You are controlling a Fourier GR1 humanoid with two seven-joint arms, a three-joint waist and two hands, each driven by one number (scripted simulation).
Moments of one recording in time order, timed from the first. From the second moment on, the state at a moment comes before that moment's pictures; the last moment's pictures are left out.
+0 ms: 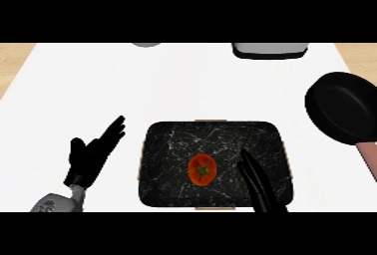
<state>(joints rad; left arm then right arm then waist) -0.09 0.36 -0.31 -1.37 0.27 0.05 0.09 0.30 -0.06 0.71 -2.06 0.78 -0.50 0.11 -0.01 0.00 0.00</state>
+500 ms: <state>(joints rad) -0.11 0.33 -0.31 -1.38 0.24 0.04 0.11 0.12 -0.03 0.70 -1.94 0.72 -0.29 0.47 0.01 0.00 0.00</state>
